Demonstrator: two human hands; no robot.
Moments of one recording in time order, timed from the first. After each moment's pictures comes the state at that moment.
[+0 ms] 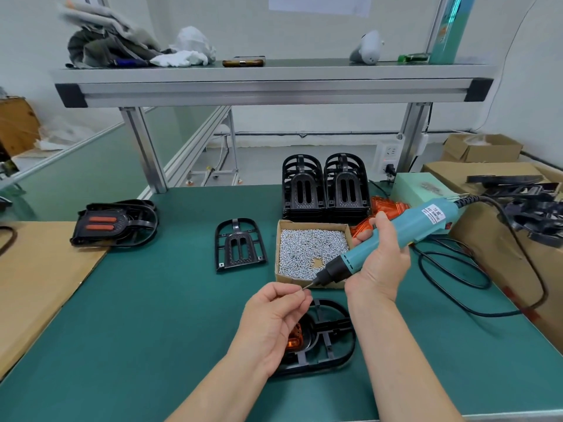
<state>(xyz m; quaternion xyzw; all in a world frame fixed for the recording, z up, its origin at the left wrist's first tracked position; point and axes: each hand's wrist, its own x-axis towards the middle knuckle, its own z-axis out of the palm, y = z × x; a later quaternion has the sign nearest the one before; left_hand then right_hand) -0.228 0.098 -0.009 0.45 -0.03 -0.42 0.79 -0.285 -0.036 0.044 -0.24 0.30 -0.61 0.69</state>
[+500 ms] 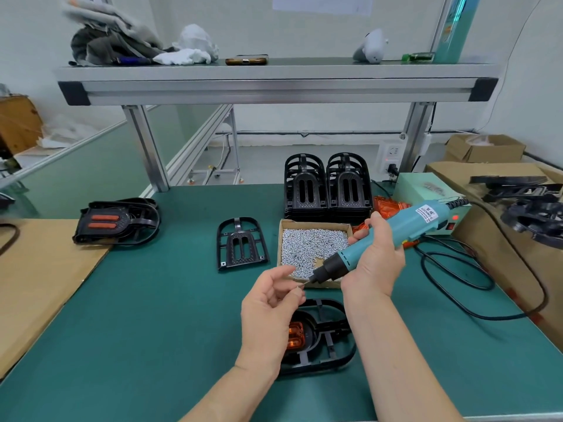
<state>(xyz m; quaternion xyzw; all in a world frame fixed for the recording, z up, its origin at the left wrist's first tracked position) -0.231 0.101 -0.022 0.59 -0.22 -0.20 0.75 -0.276 -0.036 0.042 -0.24 0.35 -0.59 0.69</state>
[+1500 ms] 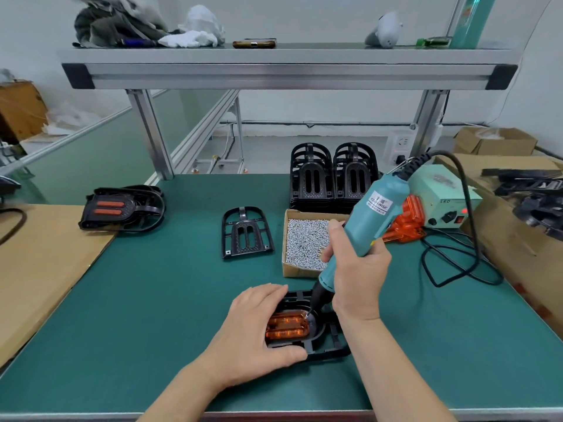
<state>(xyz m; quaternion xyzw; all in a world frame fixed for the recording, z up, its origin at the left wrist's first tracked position) -0.187 0.157 -0.053 0.78 -0.55 -0.10 0.27 -0.279 0.009 0.028 -0.48 0.25 -0.57 0.62</state>
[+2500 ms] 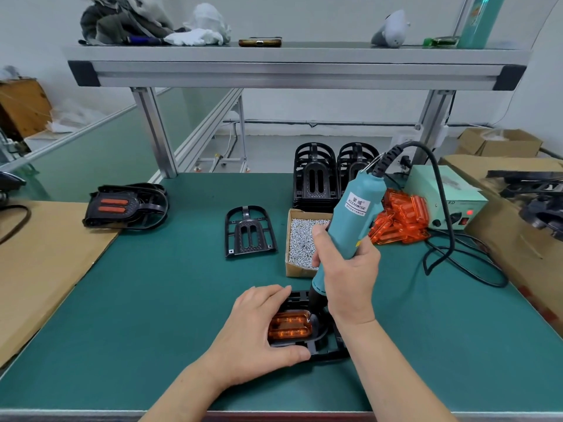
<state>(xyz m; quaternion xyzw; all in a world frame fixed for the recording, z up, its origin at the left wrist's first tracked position) -0.185 0.155 -0.059 0.79 -0.54 -0.10 0.27 -0.277 0.023 0.030 -0.56 0.19 -0.54 0.60</state>
